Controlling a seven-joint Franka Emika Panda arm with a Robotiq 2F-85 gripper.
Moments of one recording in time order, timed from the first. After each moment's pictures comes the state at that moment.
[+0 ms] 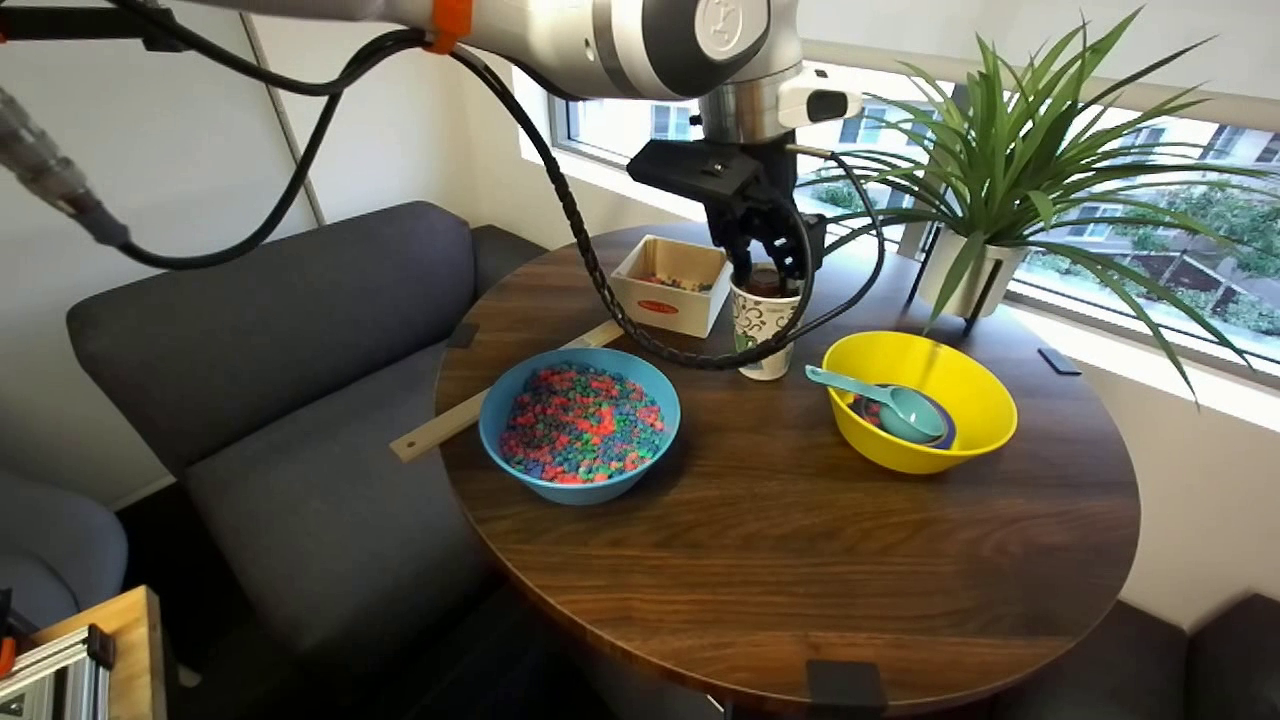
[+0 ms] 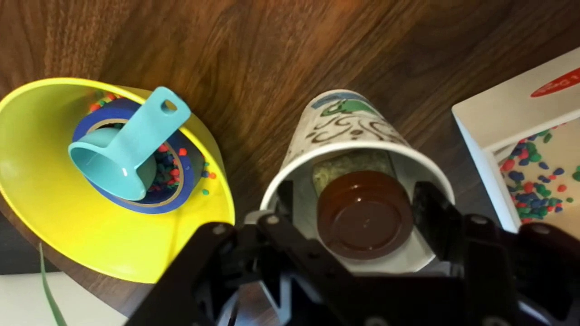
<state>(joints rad) 0.08 0.52 -0.01 -1.31 -0.19 2.05 0.13</state>
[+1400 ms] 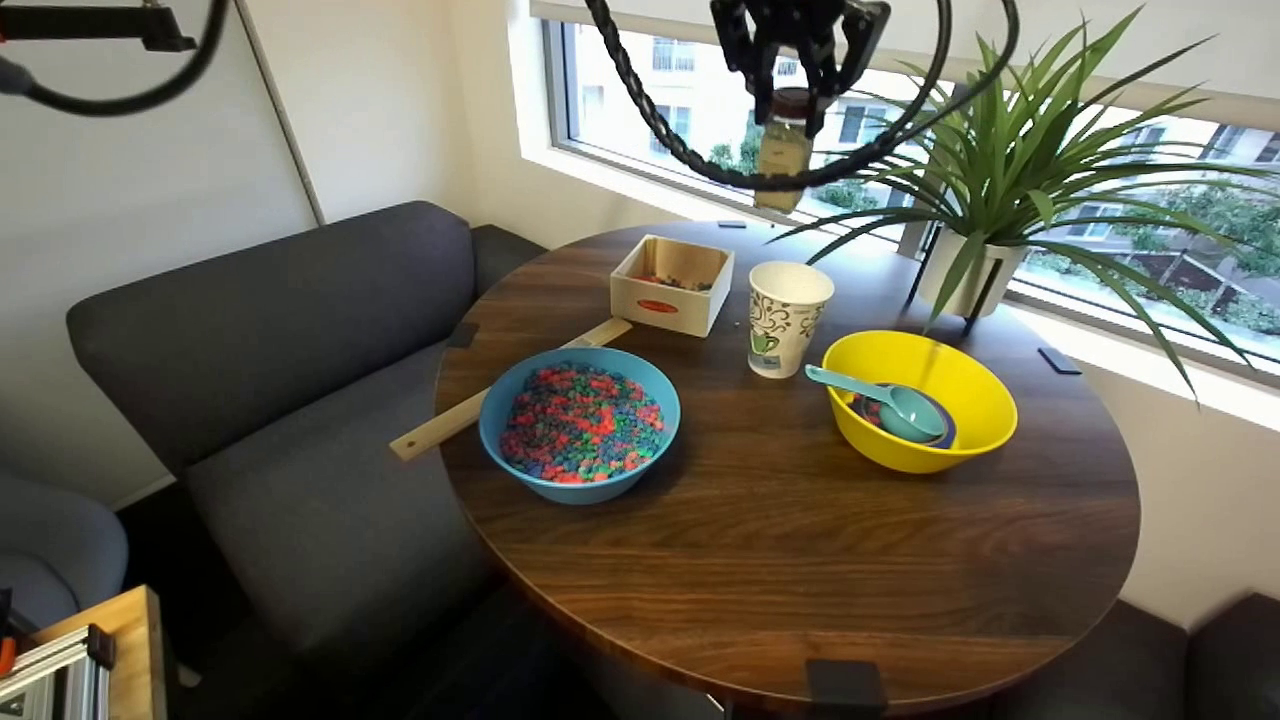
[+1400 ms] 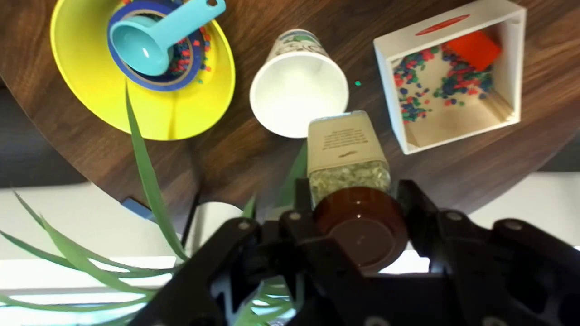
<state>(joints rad) -0.02 0.45 0.06 -1.02 0.01 1.80 -0.18</state>
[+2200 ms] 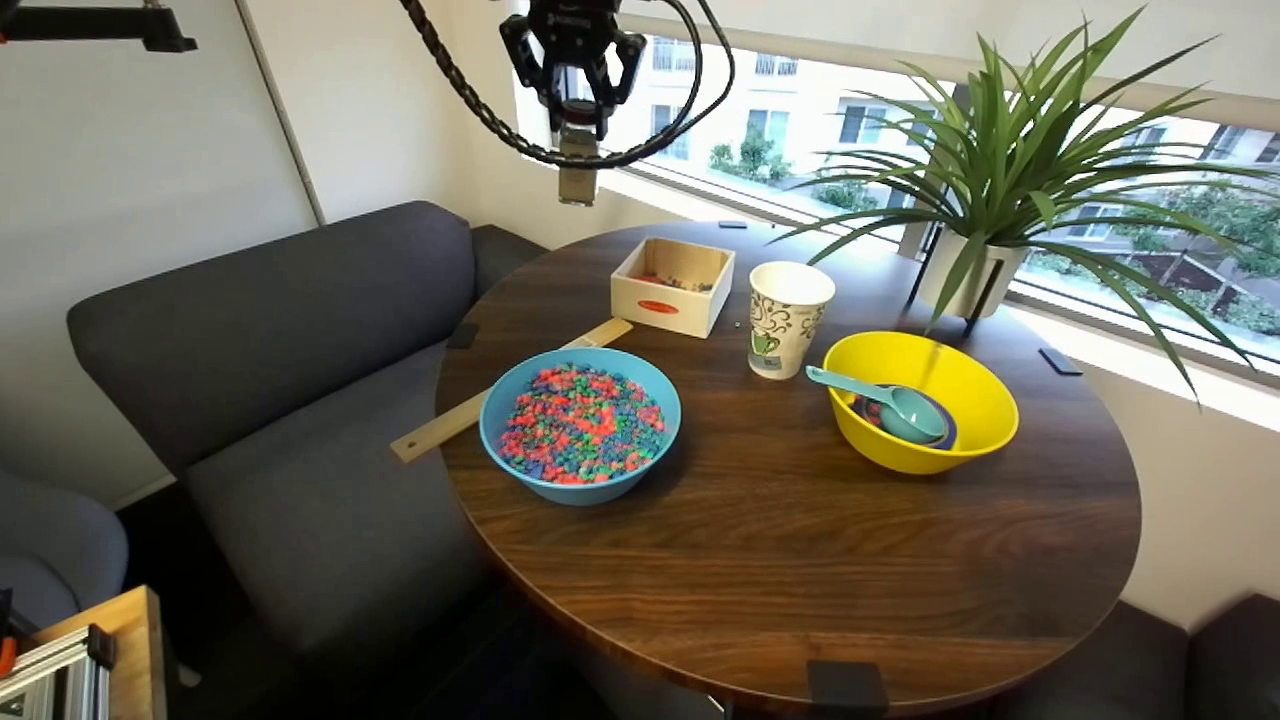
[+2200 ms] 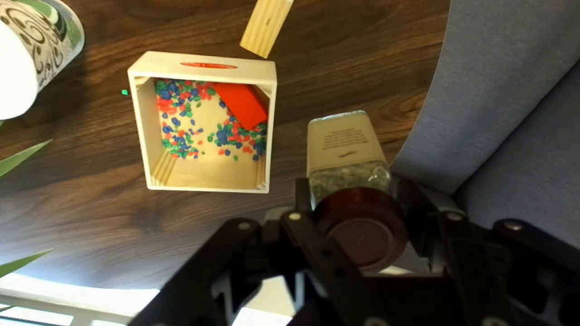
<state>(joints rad) 0.10 0.29 0.23 -1.33 0.05 1.84 -0.36</state>
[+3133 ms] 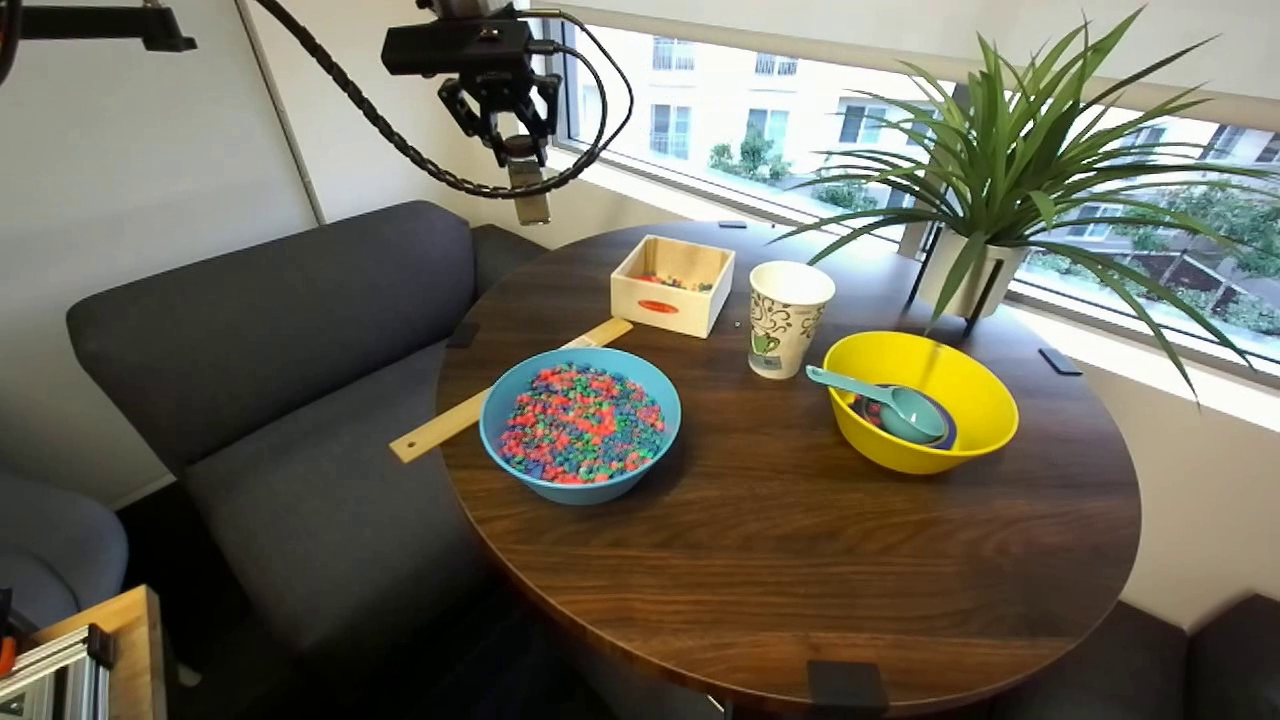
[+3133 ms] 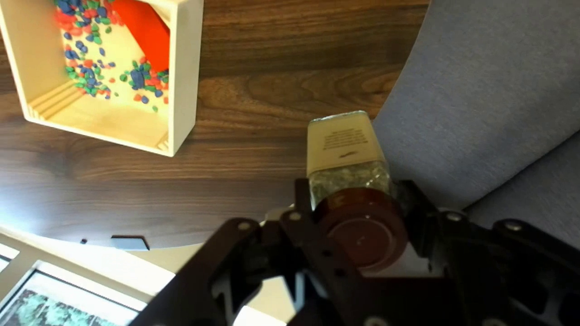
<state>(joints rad) 0.26 0.29 0.27 -1.54 -0.15 2.12 -0.27</state>
